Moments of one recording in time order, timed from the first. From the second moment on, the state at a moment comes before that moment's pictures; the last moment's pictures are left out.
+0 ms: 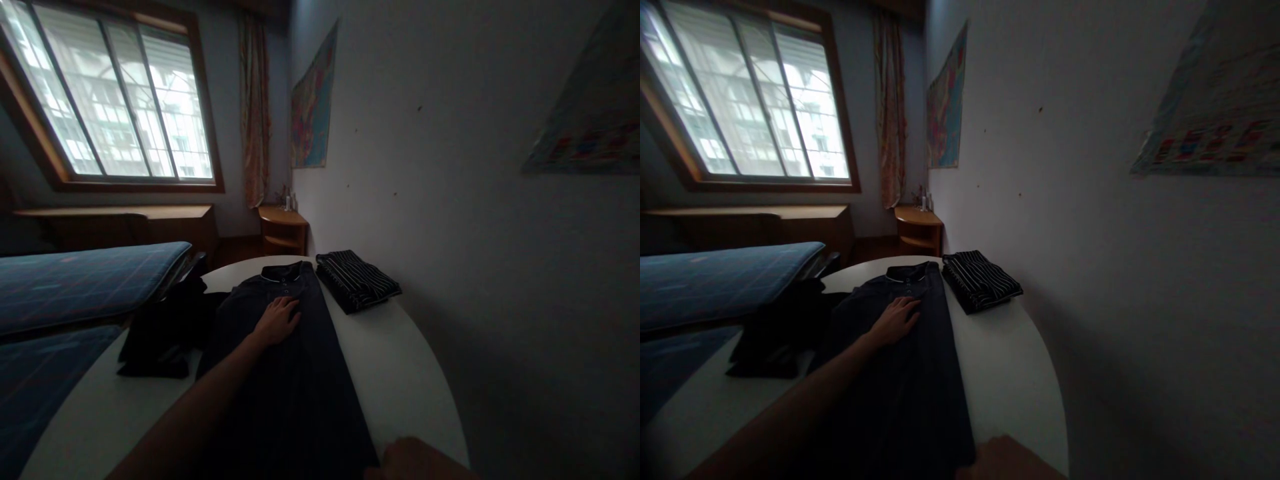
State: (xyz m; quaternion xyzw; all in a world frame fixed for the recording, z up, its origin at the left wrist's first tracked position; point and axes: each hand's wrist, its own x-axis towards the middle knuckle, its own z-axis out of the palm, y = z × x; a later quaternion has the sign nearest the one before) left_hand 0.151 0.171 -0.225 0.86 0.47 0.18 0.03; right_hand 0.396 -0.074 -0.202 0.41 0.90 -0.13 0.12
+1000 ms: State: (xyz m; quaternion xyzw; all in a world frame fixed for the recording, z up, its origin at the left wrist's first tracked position) left_hand 0.077 0.175 -0.189 0.68 0.71 0.20 -0.06; right_hand 0.315 0.035 -0.166 0.41 0.89 -0.14 -0.14
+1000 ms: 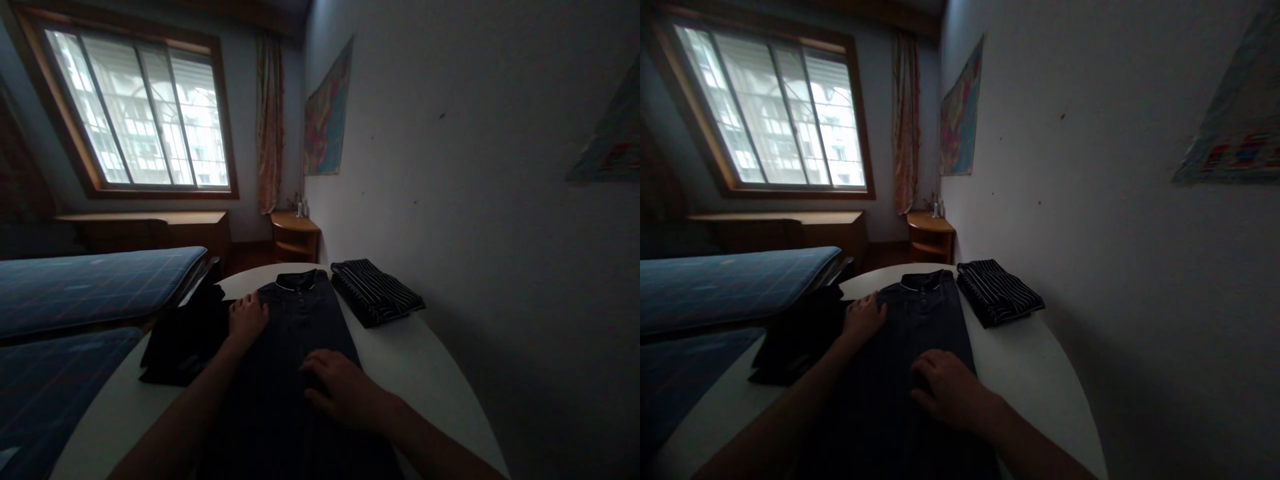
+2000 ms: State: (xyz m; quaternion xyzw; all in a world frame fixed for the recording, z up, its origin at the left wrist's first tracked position) left_hand 0.046 0.203 -0.190 0.69 0.63 0.30 0.19; right_hand 0.333 0.073 -0.183 0.55 0.83 -0.11 -0.06
